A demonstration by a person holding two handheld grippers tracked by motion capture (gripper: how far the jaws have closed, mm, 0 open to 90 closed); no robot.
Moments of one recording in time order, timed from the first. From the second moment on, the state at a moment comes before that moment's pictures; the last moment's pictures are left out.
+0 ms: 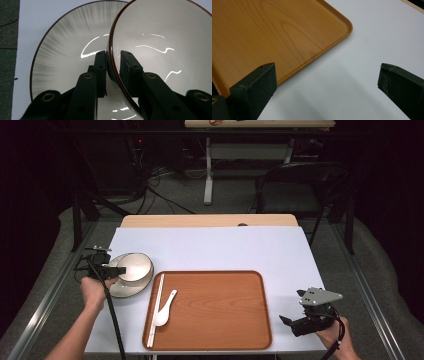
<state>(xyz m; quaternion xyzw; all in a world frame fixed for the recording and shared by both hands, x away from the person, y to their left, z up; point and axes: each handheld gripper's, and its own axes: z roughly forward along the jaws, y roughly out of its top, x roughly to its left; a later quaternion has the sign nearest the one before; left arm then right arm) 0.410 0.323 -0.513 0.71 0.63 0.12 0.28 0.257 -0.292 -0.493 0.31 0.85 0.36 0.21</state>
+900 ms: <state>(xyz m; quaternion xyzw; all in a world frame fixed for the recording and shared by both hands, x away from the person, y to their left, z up) 0.394 0.323 -0.498 0.72 0.60 0.17 0.32 0.257 -0.293 -0.492 0.32 0.85 0.36 0.22</state>
